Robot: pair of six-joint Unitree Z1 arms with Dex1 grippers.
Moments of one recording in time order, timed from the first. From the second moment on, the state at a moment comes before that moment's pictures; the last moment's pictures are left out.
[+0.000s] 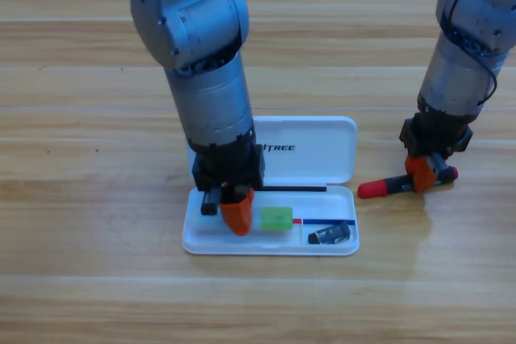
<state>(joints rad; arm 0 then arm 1) -0.84 2.17 -1.68 0.98 -0.10 0.75 0.59 2.21 -1.62 0.92 0.04 -1.24</state>
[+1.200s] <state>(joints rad) -0.84 2.17 -1.69 0.99 -0.10 0.72 0.59 2.04 -1.58 1.09 0.09 -1.16</state>
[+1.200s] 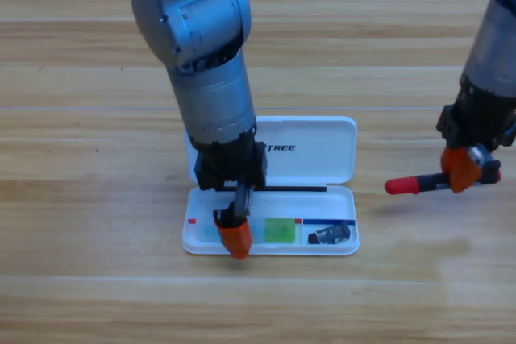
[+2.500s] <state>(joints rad) -0.18 1.64 -1.31 1.02 -0.45 1.09 0.90 2.39 -2.12 1.20 0.05 -0.84</state>
